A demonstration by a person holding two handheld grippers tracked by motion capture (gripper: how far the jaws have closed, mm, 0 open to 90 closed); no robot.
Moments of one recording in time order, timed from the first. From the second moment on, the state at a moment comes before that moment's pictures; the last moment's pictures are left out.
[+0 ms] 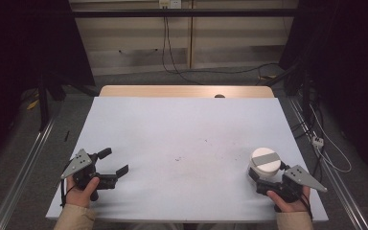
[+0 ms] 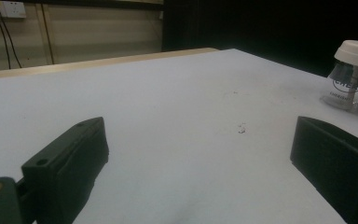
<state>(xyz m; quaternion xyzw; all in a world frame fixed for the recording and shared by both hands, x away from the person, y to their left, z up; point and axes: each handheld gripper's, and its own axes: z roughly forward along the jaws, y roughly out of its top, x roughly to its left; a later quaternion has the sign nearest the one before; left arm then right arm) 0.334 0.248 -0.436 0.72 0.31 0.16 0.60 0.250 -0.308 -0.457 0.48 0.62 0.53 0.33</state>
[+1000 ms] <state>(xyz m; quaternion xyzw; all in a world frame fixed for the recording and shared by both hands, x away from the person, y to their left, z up) 0.335 0.246 -0.438 0.73 0.32 0.16 0.59 0.260 -0.303 -0.457 0.50 0.65 0.48 0.30</state>
